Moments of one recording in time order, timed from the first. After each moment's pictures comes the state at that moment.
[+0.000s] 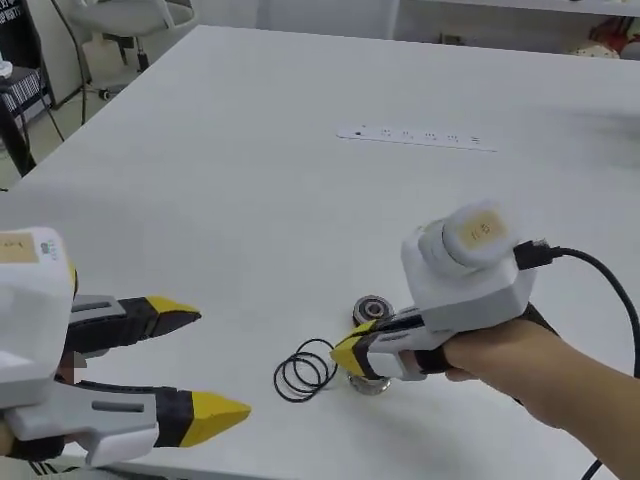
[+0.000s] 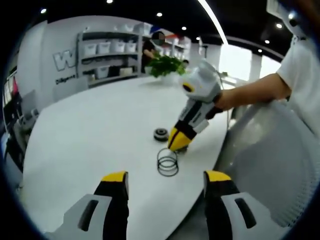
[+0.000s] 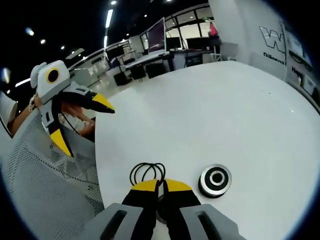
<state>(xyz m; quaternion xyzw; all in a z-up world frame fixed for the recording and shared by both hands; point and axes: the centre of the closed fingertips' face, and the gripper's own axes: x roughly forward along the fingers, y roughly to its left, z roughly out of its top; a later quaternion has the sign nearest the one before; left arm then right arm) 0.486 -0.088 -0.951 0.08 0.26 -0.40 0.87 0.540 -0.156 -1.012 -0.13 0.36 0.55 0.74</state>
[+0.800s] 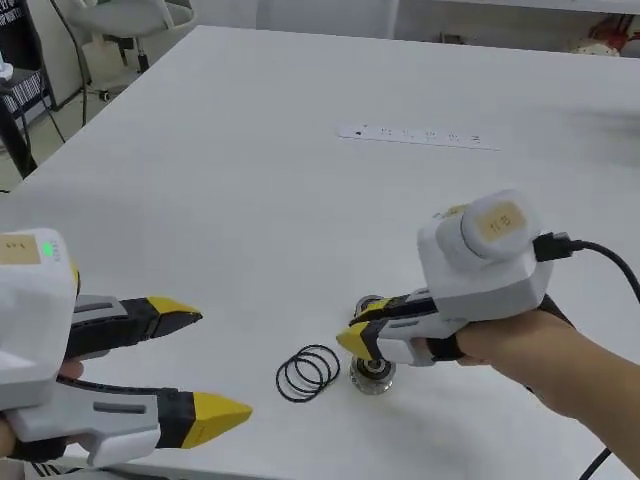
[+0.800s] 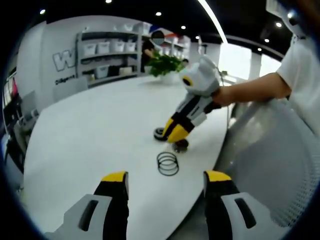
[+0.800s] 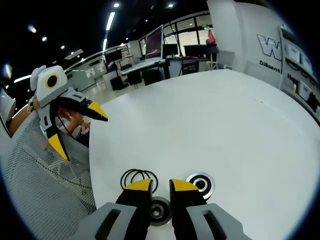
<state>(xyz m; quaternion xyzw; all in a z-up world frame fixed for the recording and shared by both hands) 0.487 -0.087 -0.950 0.08 0.26 -0.40 0.87 0.563 -0.167 -0.996 -0.12 0.33 0.53 0.77</state>
